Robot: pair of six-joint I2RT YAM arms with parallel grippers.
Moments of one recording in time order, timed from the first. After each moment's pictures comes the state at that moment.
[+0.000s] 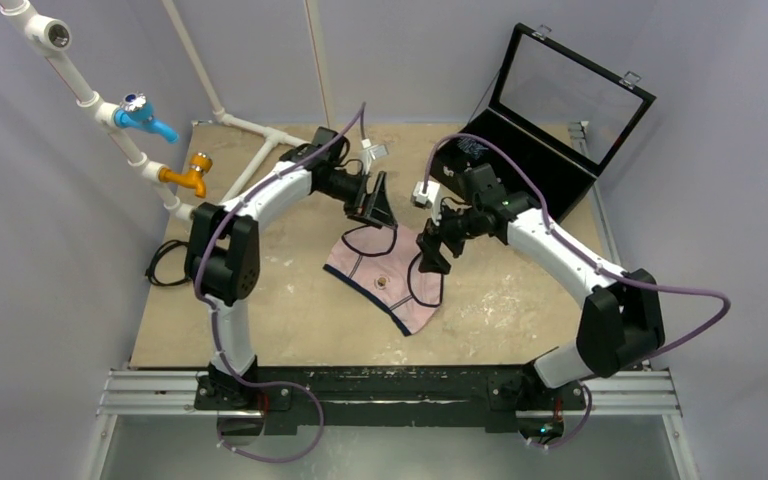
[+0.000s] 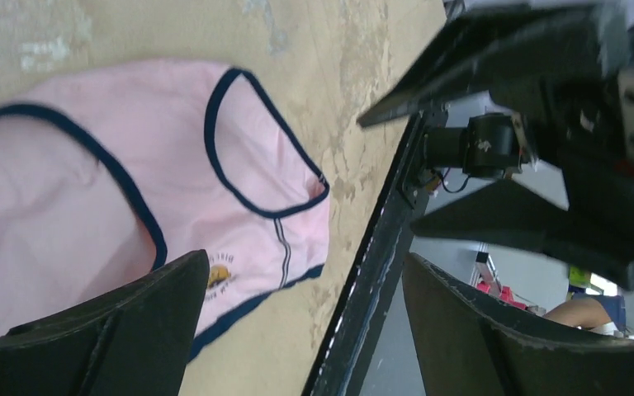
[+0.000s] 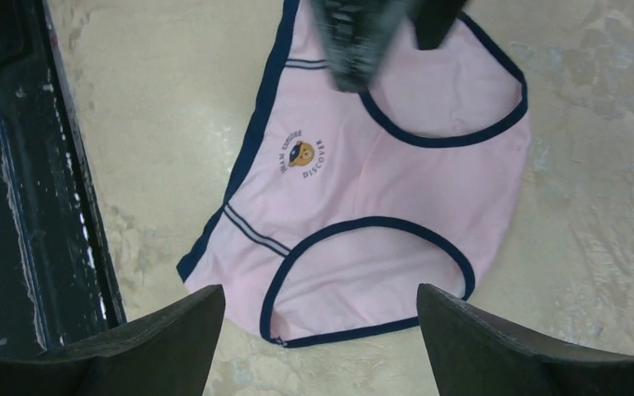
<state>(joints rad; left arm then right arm) -0.40 2.01 1.63 -0.63 0.99 -0.15 0.47 1.48 1.15 -0.69 -0.62 -0.54</state>
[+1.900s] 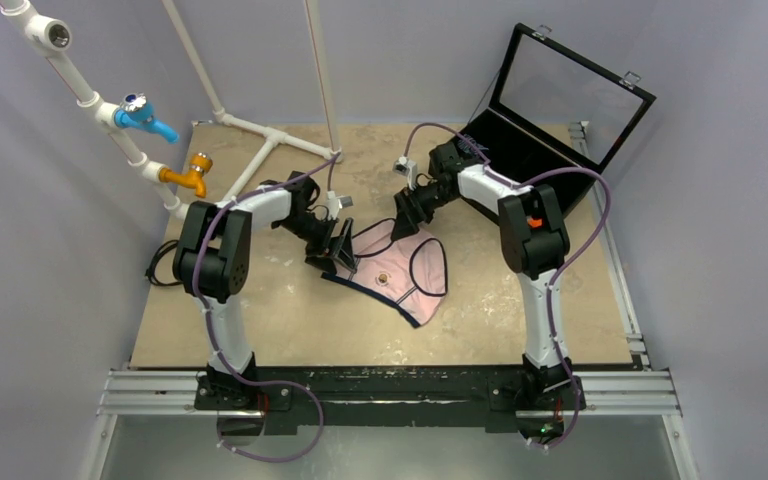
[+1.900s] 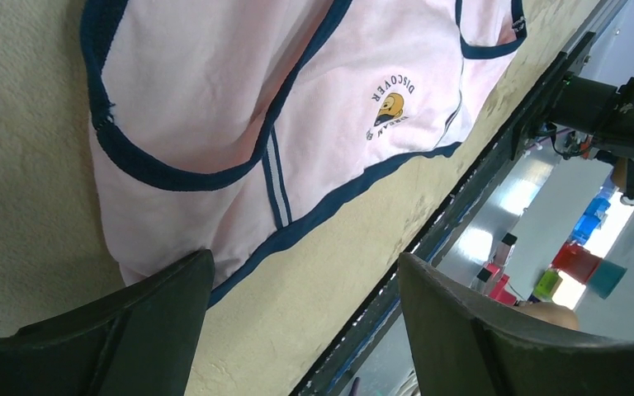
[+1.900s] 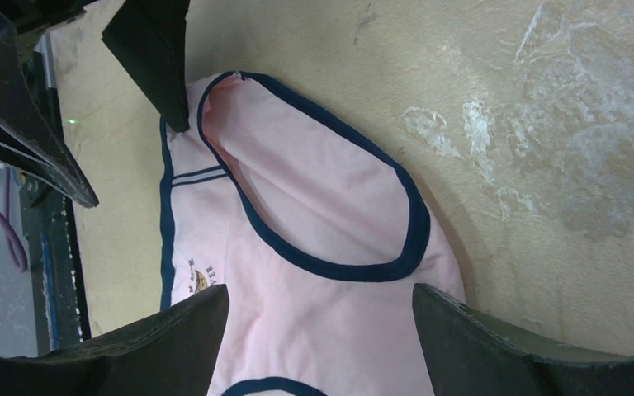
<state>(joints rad) -0.25 1.96 1.26 -0.81 0.79 0.05 0.35 2.25 1.68 -0.63 -0.92 -0.35</state>
